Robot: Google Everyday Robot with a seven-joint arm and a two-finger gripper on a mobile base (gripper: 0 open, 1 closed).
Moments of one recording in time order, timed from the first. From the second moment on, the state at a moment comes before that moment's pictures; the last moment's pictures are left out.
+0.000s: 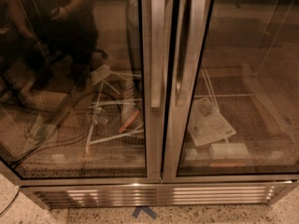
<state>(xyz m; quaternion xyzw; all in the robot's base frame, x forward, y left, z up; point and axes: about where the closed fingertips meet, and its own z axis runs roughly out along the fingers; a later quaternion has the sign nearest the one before) 0.258 -0.366 1.350 0.11 0.77 0.01 0.63</state>
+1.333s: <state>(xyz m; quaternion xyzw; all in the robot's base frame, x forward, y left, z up) 0.235 -0.304 1.286 0.11 0.79 0.07 0.60</state>
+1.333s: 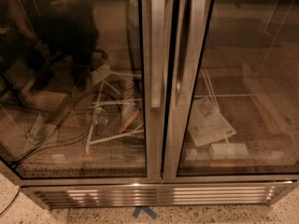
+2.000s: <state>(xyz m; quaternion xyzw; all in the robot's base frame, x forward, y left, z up) 0.235 -0.304 1.286 0.11 0.79 0.07 0.60</state>
